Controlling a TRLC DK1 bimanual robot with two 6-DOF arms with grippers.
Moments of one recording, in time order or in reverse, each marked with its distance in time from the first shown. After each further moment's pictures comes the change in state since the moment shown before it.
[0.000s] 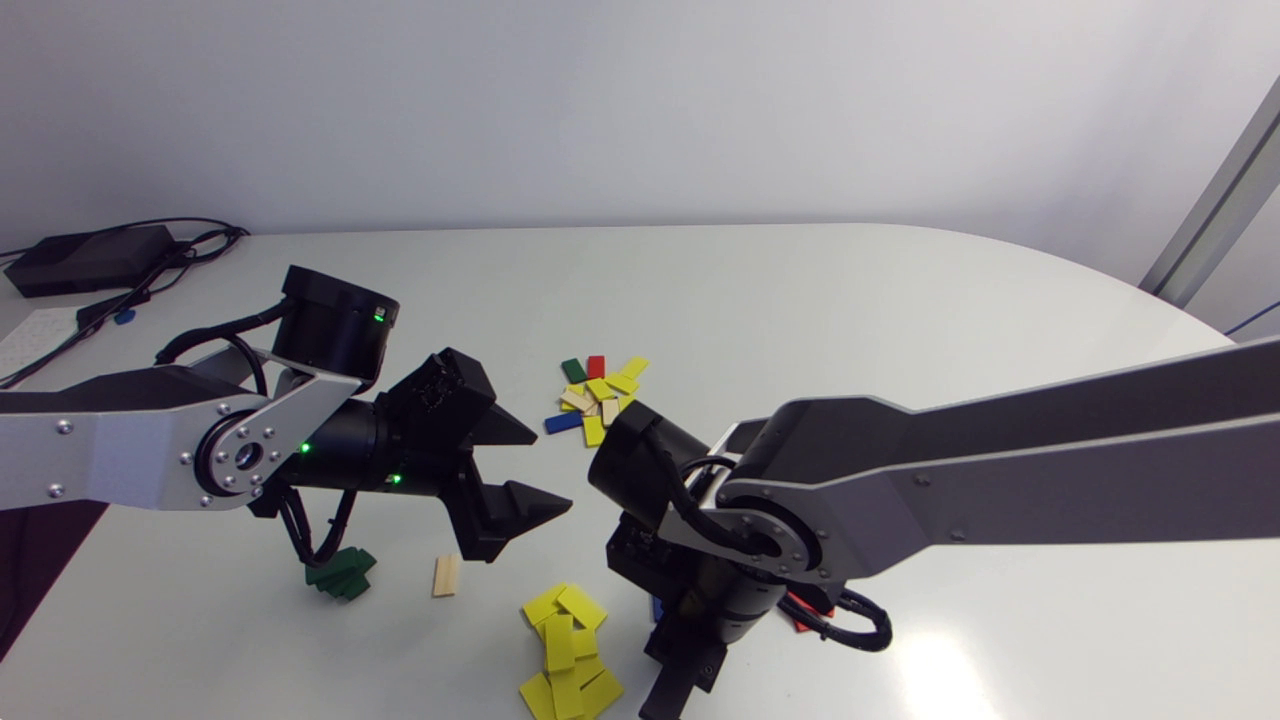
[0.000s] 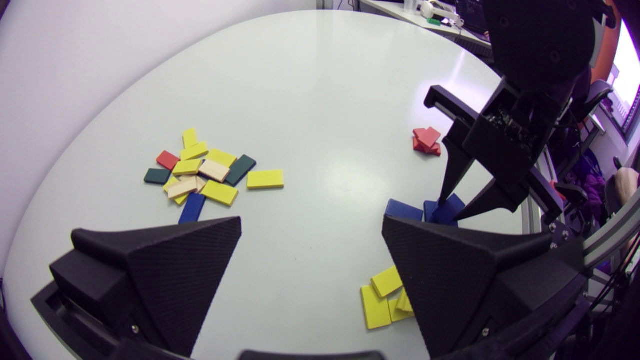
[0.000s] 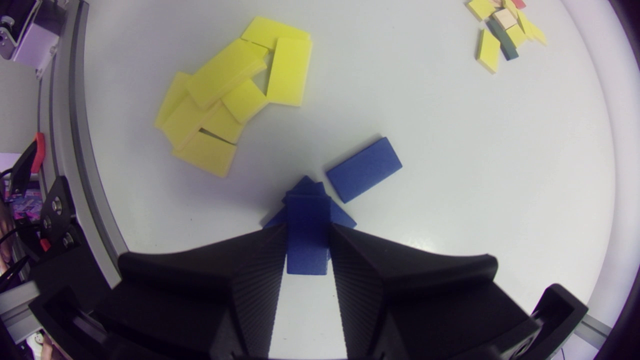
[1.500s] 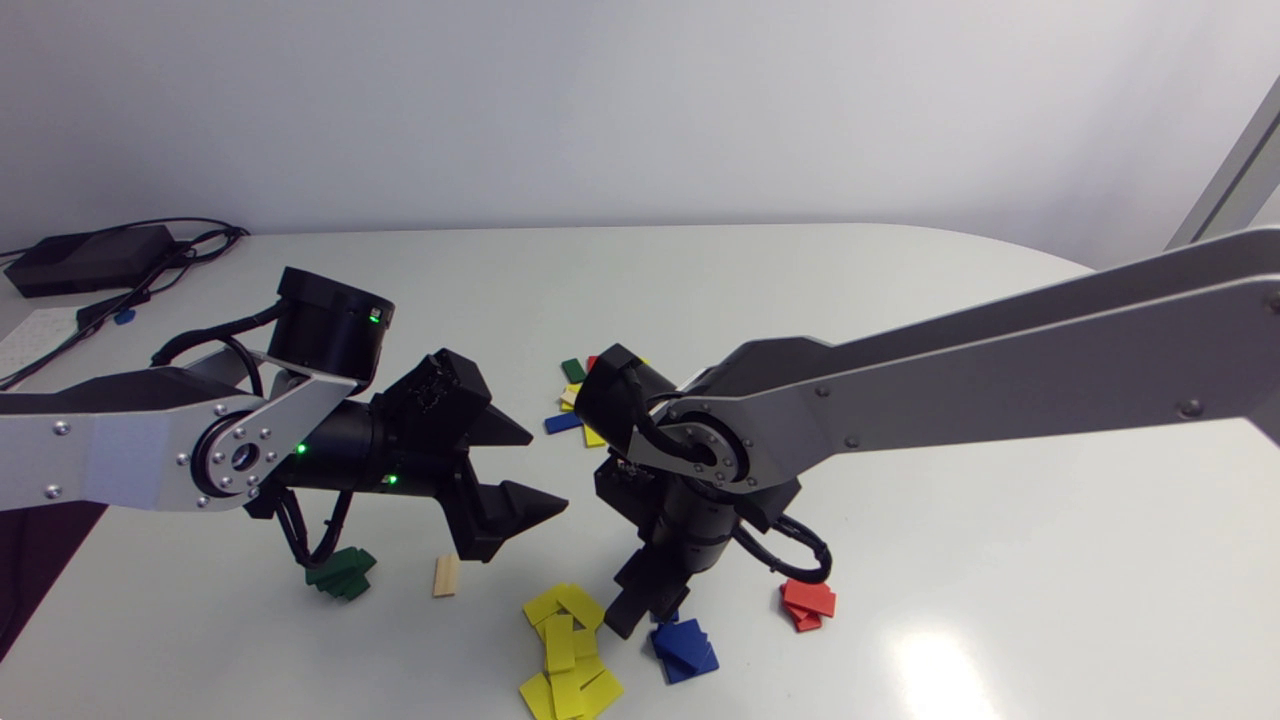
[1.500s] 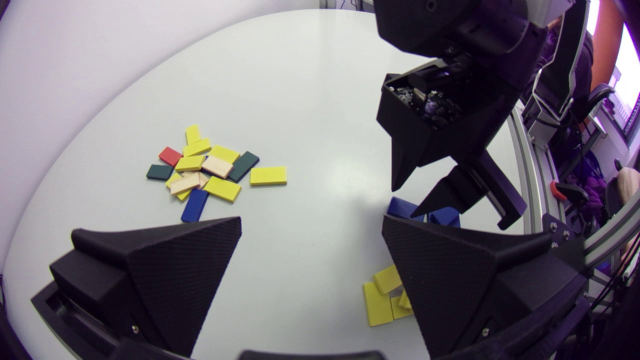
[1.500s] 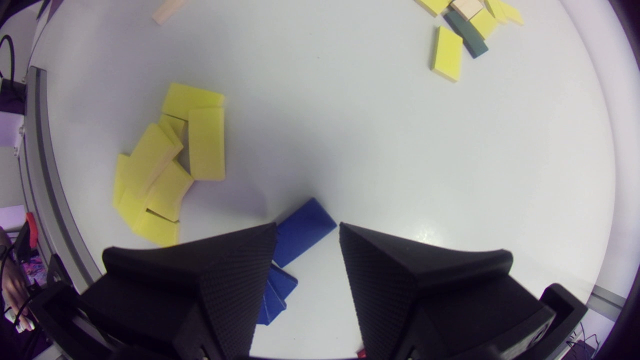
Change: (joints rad) left arm 0.011 -0.002 -0.006 0.000 0.000 0.000; right arm -0.092 0.158 0.183 -0.031 0.016 0.057
